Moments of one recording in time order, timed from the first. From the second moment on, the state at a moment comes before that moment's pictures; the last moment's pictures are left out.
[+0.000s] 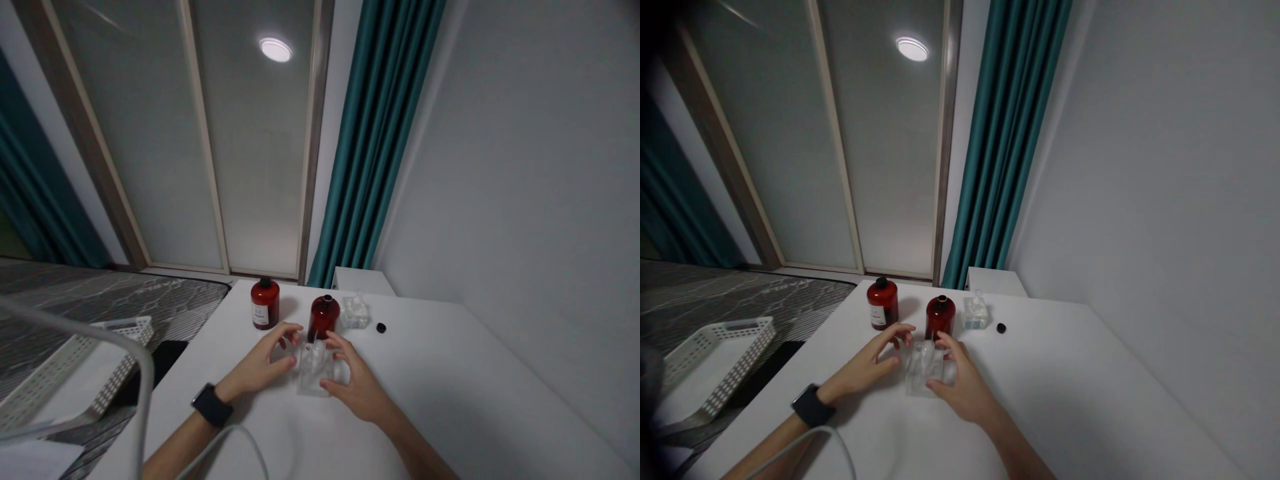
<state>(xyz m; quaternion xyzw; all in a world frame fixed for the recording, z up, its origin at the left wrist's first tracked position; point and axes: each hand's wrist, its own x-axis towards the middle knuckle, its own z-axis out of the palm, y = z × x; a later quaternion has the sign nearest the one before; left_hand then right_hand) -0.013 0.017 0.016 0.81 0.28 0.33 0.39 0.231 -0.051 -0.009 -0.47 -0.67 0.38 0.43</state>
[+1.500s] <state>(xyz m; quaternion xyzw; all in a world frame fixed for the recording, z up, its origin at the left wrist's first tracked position) 0.017 -0.022 0.008 0.91 0.13 0.39 -0.10 0.236 -0.019 -0.013 -0.51 -0.65 0.14 0.54</state>
